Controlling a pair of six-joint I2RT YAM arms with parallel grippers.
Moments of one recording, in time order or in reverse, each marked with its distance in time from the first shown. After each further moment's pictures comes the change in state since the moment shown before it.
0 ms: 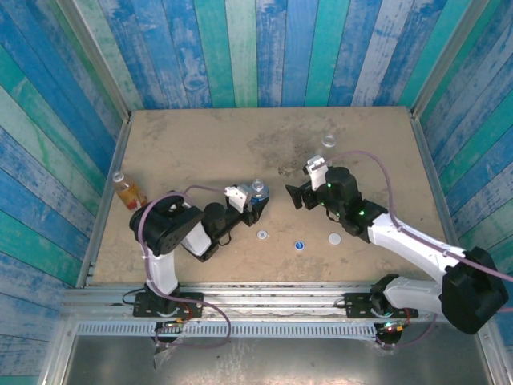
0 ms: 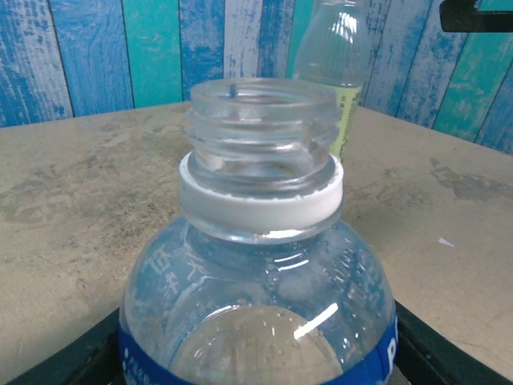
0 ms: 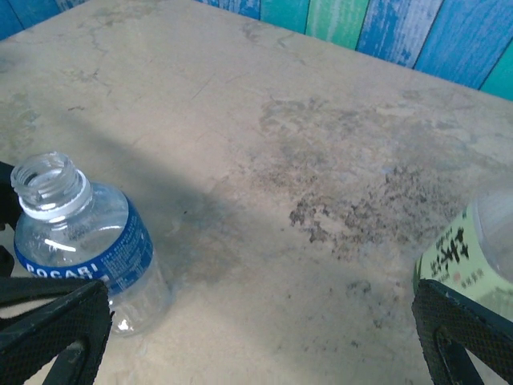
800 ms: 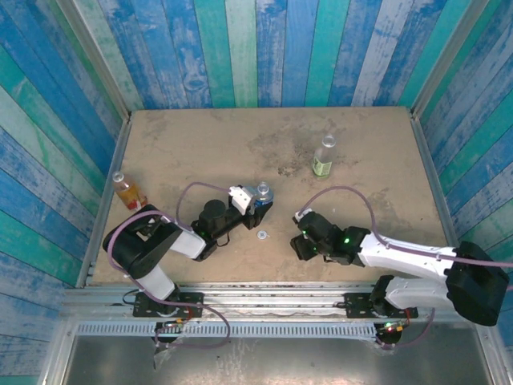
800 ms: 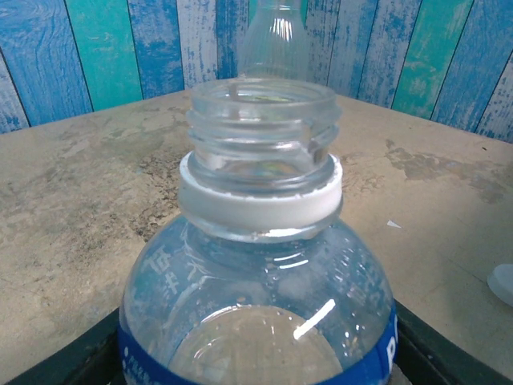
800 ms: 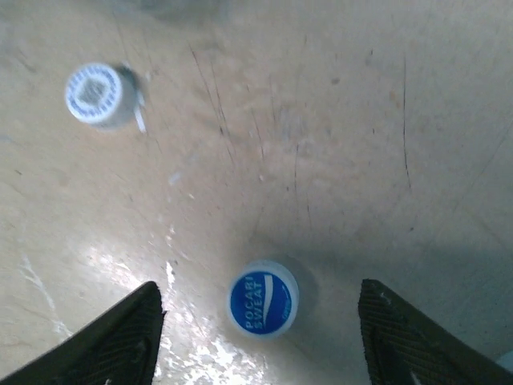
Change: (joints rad) left arm -0.037 -0.224 0.003 -0.276 0.051 0.058; right arm 0.349 0.027 -0.136 -0.387 0.127 0.401
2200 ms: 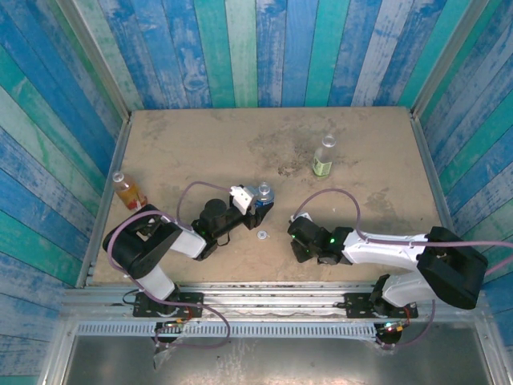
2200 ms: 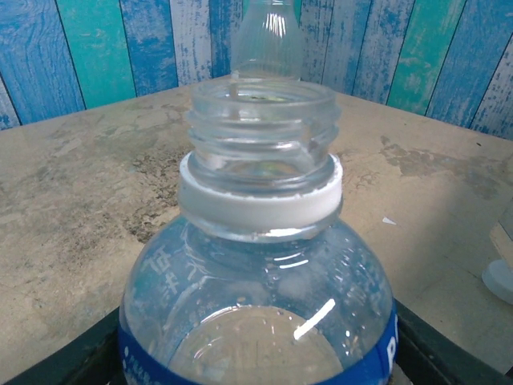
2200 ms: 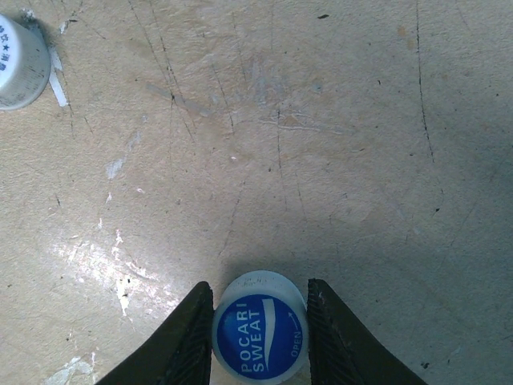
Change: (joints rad) left arm 0.000 0.000 0.011 -0.019 0.019 0.004; right arm 0.027 0.156 0.019 0.039 0.056 0.085
